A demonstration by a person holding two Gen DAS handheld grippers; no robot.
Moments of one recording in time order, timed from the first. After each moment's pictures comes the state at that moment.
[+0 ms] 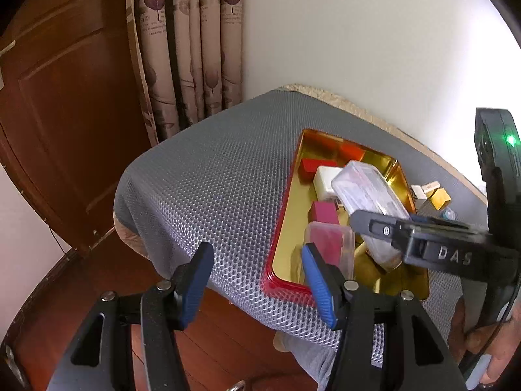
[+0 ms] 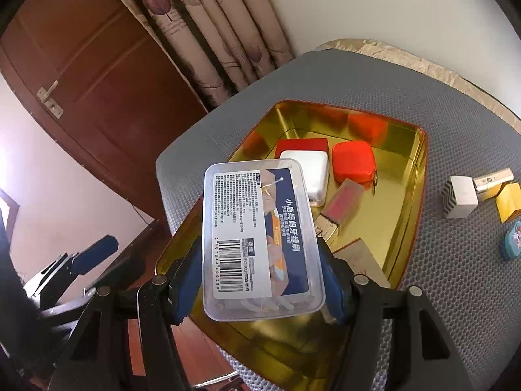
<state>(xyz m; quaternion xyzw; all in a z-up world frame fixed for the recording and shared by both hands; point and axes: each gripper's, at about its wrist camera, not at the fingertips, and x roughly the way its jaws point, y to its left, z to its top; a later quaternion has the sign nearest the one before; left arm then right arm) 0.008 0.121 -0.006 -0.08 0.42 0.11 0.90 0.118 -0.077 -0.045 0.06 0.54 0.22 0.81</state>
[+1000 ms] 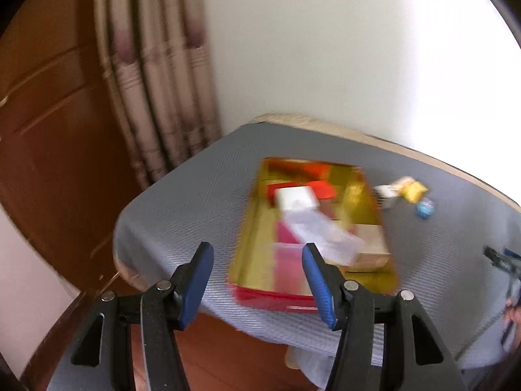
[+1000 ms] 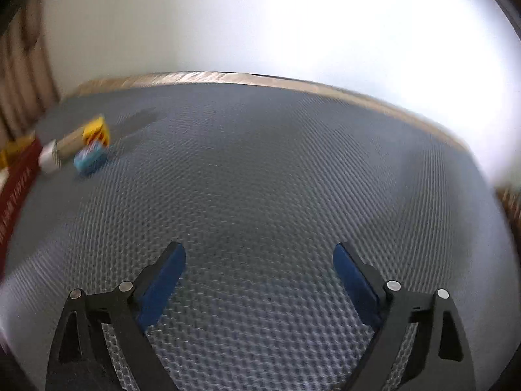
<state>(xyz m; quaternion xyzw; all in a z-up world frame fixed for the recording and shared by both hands) -0.017 0.052 0.021 0.00 0.35 0.07 0.93 -0.014 -0.402 -0.059 0.03 0.46 -0.21 0.86</state>
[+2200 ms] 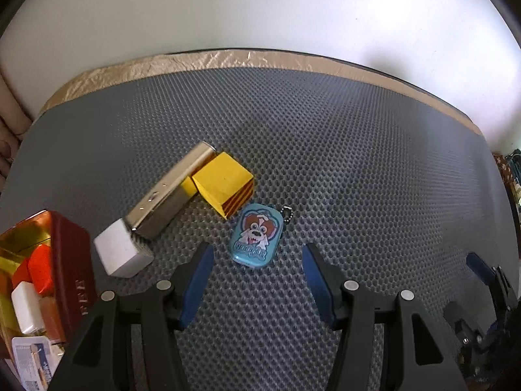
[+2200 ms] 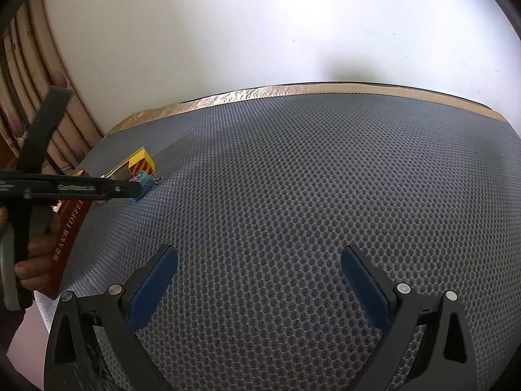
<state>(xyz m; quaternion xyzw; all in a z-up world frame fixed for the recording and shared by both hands) 0.221 -0.189 -0.084 0.07 0.54 -0.16 0.82 -0.038 -0.421 -0.047 0.12 0.42 -0.11 0.89</state>
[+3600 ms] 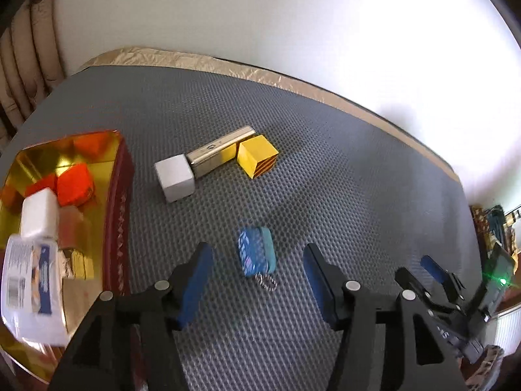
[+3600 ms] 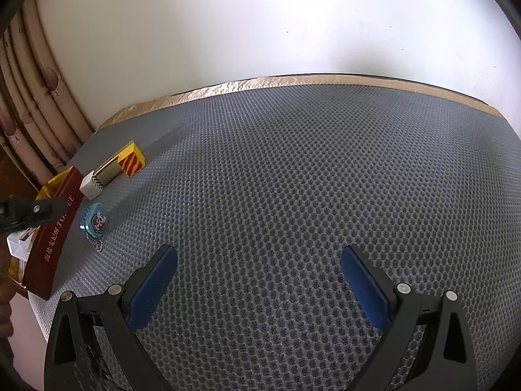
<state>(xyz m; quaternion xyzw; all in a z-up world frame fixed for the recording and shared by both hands) 0.160 -0.149 -0.046 -0.05 0.52 -0.14 0.84 -0.028 -0.422 -0.056 0.11 0.44 -0.13 0.88</state>
